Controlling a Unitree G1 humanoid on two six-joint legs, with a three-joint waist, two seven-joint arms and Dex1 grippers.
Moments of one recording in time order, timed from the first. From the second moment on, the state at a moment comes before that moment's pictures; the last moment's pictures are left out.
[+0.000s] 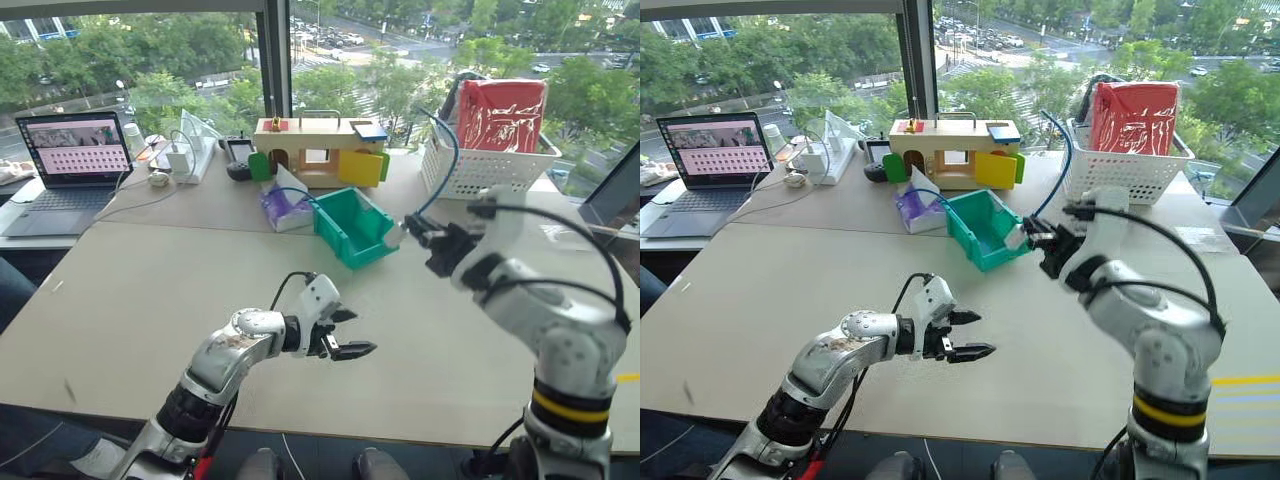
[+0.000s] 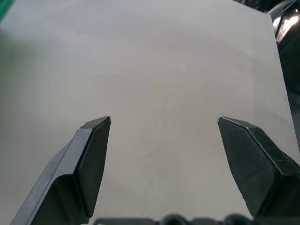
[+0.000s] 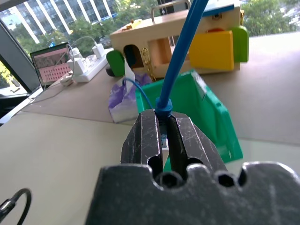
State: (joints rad) left arm -0.39 0.32 -0.26 -0.23 -0.36 0.68 -0.75; right arm -0.62 -0.46 -0.17 -0.32 0.84 0.94 0.02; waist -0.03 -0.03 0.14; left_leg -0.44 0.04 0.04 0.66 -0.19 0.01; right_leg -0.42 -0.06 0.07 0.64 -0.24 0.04
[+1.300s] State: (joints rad) left arm -0.33 0.30 -0.05 -0.27 -0.29 0.47 -0.47; right arm -0.48 -0.51 -0.24 -0.13 0.44 0.61 0.59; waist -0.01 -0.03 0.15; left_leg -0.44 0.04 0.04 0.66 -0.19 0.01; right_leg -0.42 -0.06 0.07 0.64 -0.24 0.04
